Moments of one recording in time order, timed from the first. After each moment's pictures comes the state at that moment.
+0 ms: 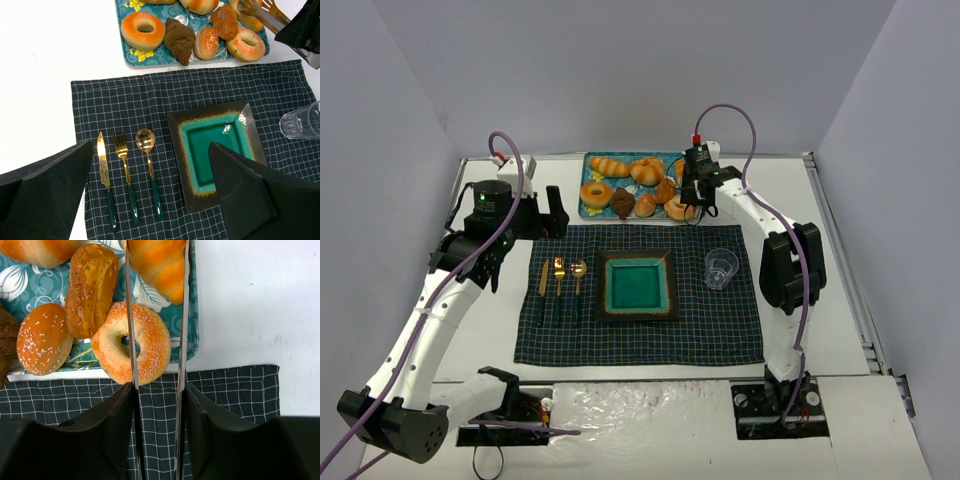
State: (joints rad) left arm -0.30 1.09 1.23 -0.63 0.02 -0.22; right arm 0.38 2.02 1.68 -0.54 0.28 0.37
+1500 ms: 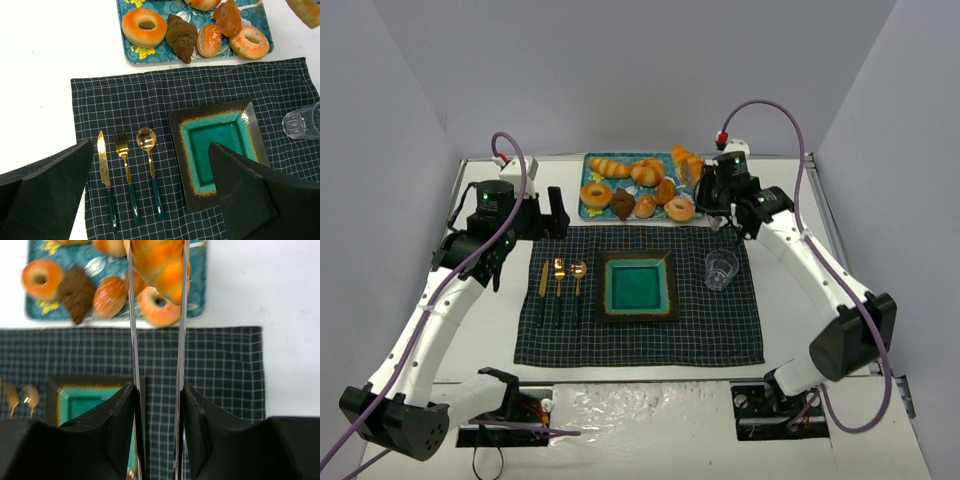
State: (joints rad) left arm -0.30 1.10 1.23 -0.63 0.01 -0.22; right arm 0.43 1.48 1.41 -0.60 0.20 0.39
